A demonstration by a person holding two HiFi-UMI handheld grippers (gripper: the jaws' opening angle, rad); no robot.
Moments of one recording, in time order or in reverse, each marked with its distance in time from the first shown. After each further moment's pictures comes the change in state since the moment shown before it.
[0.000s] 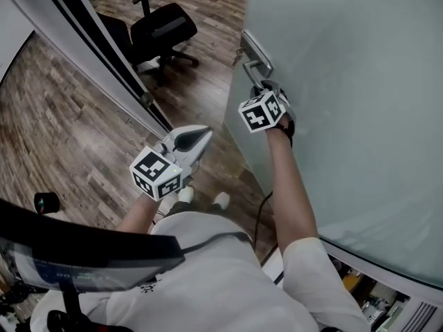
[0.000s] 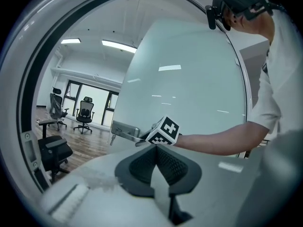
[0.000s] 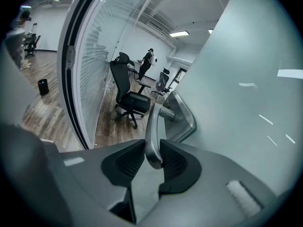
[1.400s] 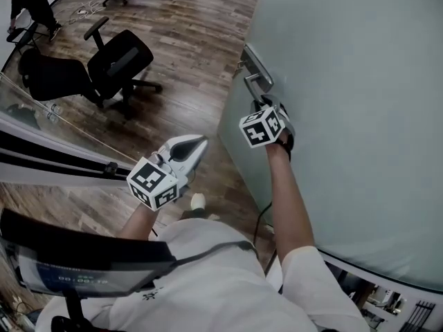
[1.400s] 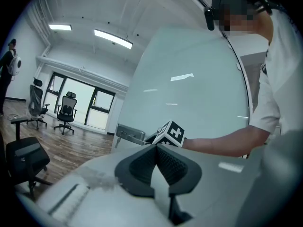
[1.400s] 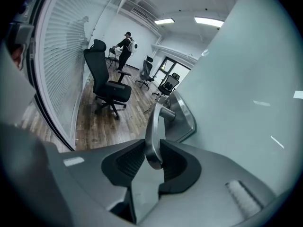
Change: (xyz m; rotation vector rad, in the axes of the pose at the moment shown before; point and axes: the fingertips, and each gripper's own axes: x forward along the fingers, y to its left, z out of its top) left arm 0.133 0.052 0.036 0.010 -0.009 -0.193; right arm 0.048 -0.134 -0.058 0.108 0.125 -0.149
